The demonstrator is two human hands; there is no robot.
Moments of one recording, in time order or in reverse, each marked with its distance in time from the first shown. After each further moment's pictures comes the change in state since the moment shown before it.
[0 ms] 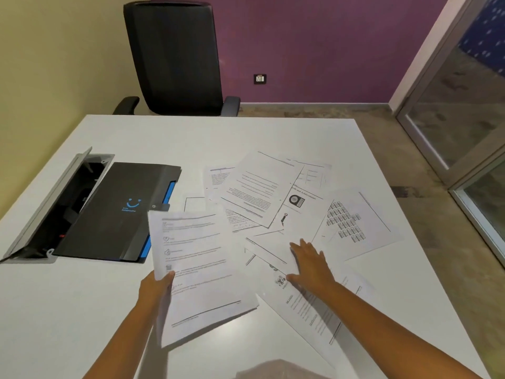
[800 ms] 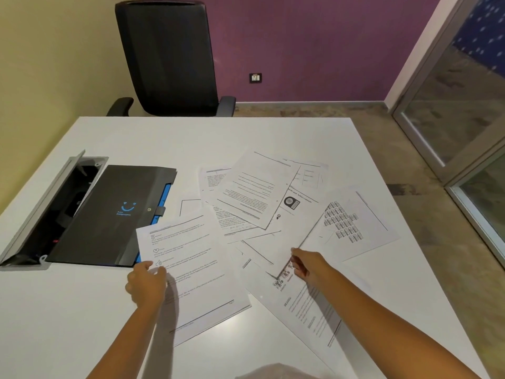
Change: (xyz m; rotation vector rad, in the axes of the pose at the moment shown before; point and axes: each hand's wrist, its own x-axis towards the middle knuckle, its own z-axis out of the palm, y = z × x) left_hand 0.012 0.020 0.014 0.252 0.459 0.088; right_hand 0.025 -0.002 -0.011 1.403 -0.085 0.692
